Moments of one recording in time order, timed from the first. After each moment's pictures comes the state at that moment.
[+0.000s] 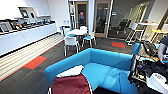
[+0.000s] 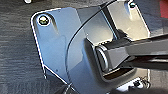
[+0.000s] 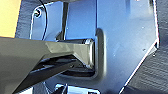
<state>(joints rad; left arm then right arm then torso) 1.48 3.09 -3.01 1.35 -0.26 -1.07 -1.57 3.10 -2.76 -0.29 0.13 0.25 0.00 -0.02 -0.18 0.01</state>
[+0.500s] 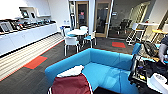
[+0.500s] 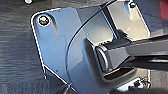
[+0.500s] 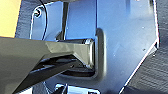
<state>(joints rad) 1.48 3.09 -3.01 1.35 -0.26 -1.07 -1.57 3.10 -2.76 -0.29 0.13 0.25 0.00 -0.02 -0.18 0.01</state>
